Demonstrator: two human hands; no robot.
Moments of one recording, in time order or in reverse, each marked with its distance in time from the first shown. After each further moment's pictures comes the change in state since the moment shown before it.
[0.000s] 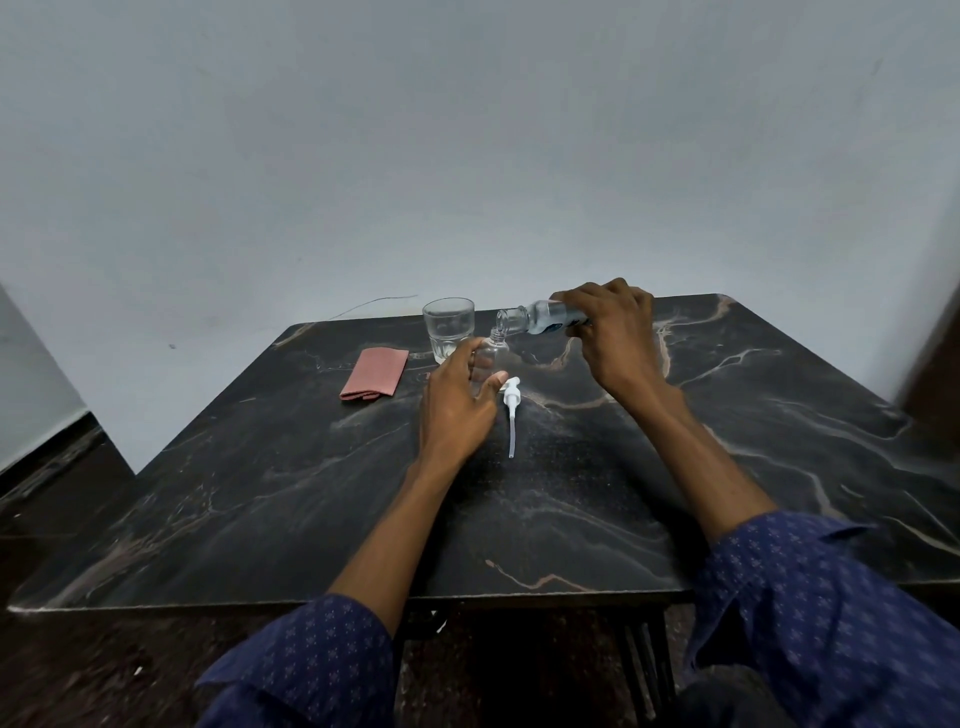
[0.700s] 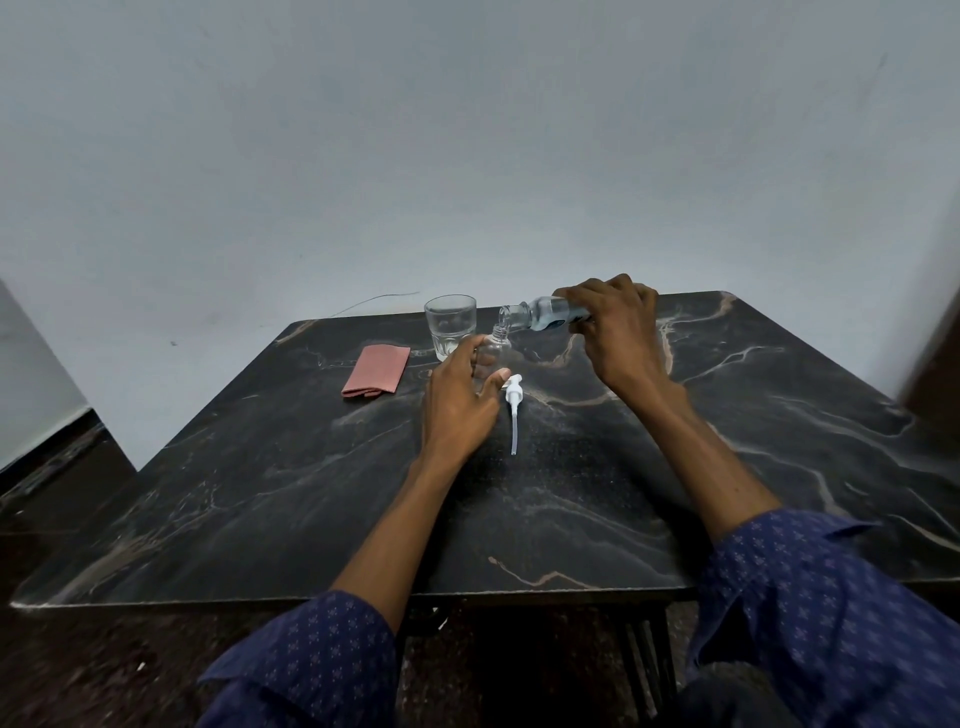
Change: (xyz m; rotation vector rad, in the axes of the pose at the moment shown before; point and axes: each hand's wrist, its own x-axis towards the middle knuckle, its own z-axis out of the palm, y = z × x) left_hand -0.003 0.006 -0.002 -0.003 -0.001 -0.013; right_hand -0.001 -0.003 -0.002 -0.023 -0.009 0.005
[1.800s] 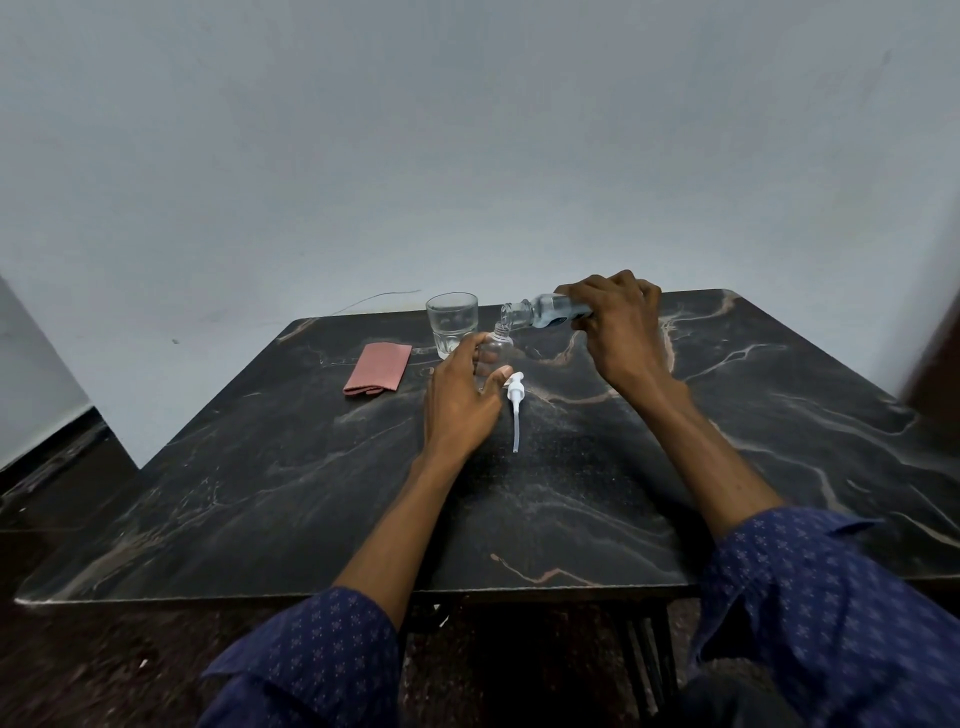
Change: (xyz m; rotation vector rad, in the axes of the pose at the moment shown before) left_hand 0.000 0.001 -0.001 0.012 -0.003 0.001; right_hand 0.001 -0.001 0.000 -0.002 0.015 0.005
